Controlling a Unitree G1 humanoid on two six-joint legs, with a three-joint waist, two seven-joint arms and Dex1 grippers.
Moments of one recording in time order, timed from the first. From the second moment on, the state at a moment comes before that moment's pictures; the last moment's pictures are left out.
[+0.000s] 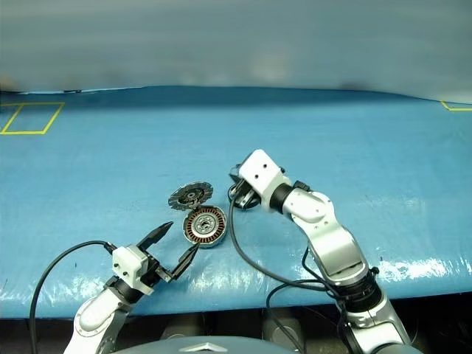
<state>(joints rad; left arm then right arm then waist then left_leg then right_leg) 0.45 0.29 -0.05 -0.24 -0.21 -0.25 -0.59 -0.33 -0.36 0.31 -0.55 0.07 0.71 0.53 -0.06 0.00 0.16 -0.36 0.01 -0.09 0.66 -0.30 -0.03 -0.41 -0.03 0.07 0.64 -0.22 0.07</state>
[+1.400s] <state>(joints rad) 0.50 0.31 -0.07 -0.30 -0.21 -0.20 -0.55 -0.26 -0.17 0.54 -0.37 0.09 0.84 0.41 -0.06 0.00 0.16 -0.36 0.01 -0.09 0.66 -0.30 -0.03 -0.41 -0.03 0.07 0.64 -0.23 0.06</state>
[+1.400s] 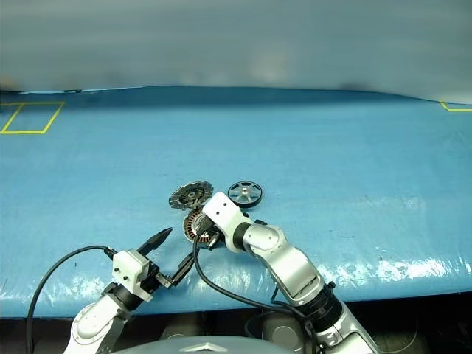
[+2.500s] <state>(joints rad) 0.51 0.32 -0.07 -0.30 -0.22 -0.18 -0.55 -0.24 -0.14 0.42 -0.55 0.21 1.00 0.40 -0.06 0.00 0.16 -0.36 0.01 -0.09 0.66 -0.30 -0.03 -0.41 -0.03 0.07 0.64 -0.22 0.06</state>
